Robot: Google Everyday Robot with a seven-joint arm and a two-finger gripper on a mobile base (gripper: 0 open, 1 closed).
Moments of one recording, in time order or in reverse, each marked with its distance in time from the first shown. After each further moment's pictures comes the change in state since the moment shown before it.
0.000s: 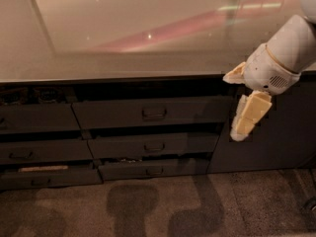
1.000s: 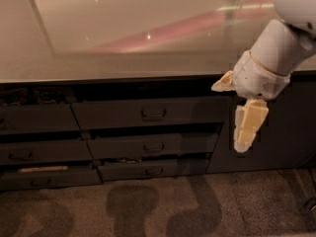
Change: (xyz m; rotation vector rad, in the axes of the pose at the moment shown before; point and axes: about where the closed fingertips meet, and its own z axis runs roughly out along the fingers) arm -0.009 0.025 0.013 -0.115 0.099 -0.192
